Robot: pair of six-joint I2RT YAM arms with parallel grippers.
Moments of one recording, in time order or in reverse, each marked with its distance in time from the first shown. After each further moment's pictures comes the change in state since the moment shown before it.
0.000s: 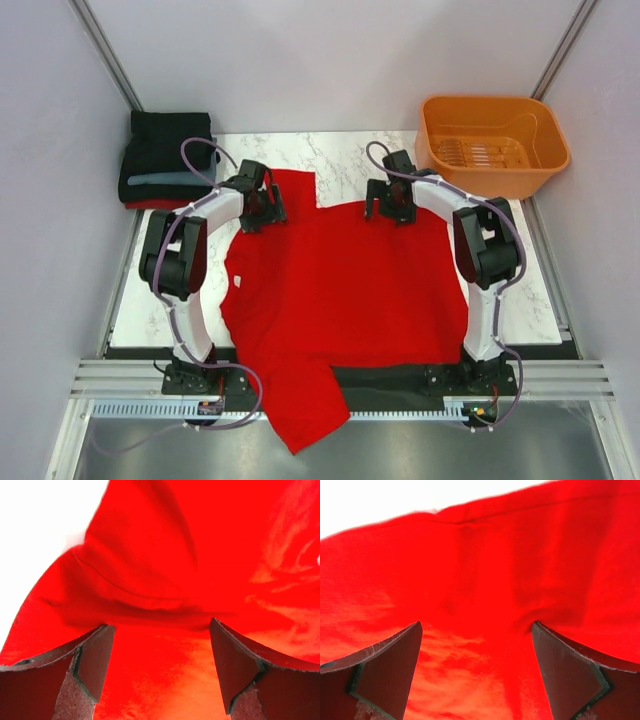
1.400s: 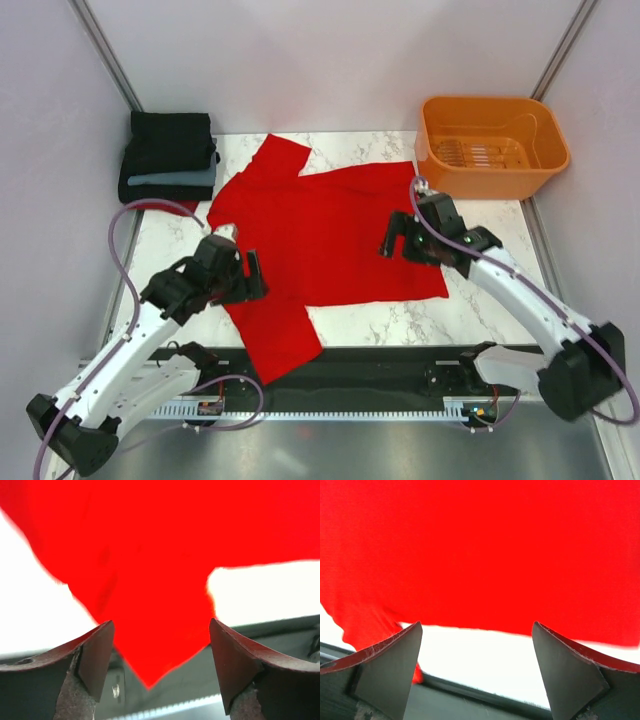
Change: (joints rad) left arm -0.292 -1.096 -0.418 -0.486 -0.106 -0.110; right arm 0.125 -0.794 -0.463 -0.072 -0.028 0.139
